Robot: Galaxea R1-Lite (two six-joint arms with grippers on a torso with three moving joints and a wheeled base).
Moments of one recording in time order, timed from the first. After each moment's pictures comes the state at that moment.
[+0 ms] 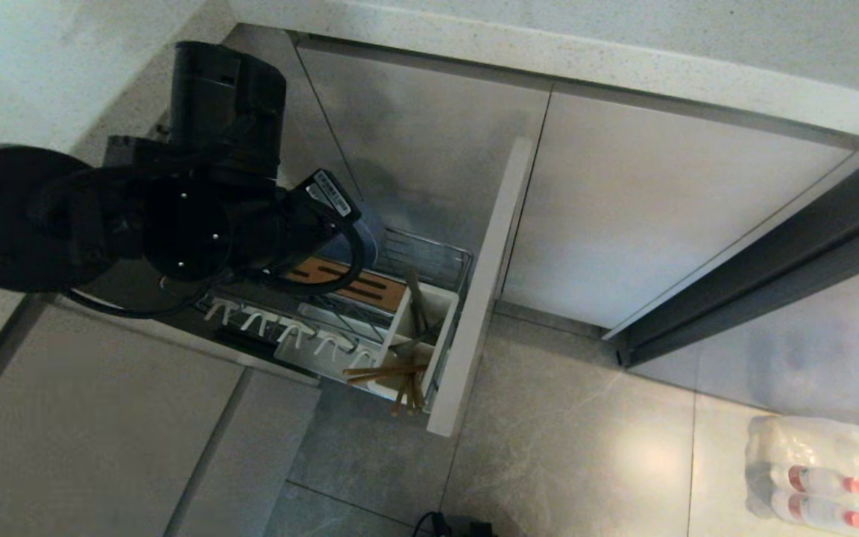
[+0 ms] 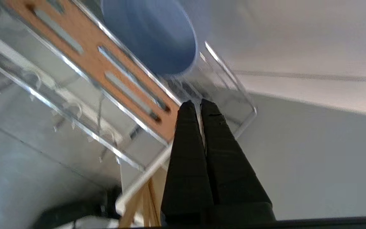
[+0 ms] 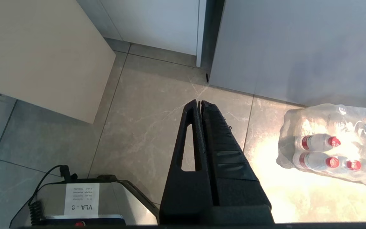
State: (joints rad) left arm -0.61 1.66 -1.41 0.12 0.52 -0.76; right arm 0.00 0.00 0.00 0.00 -0.01 0.04
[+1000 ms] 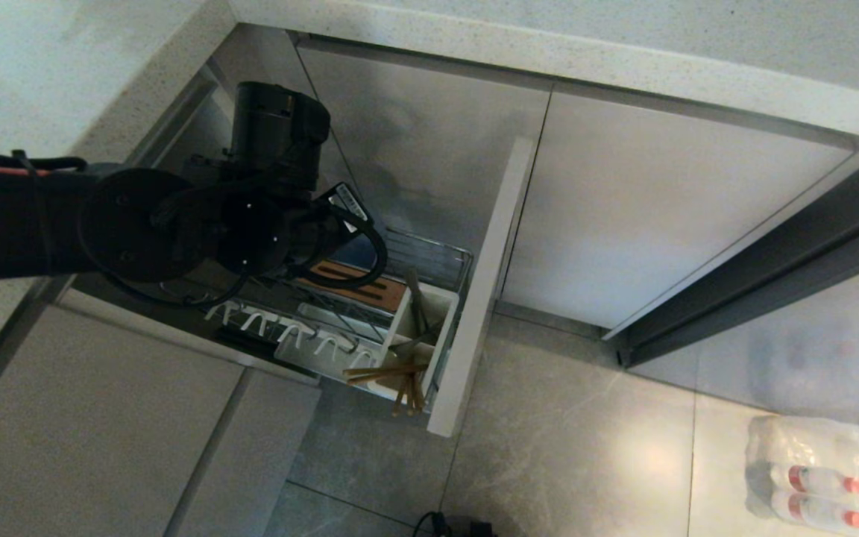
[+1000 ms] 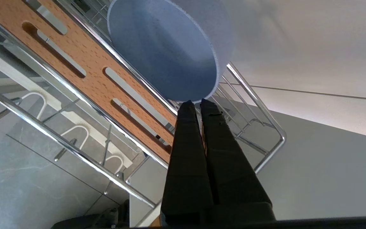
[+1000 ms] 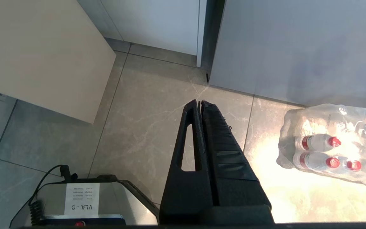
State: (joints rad) left arm -0.56 1.78 -1.47 0.08 0.53 -0.73; right arm 0.00 0.00 0.00 0.00 -0.01 0.04
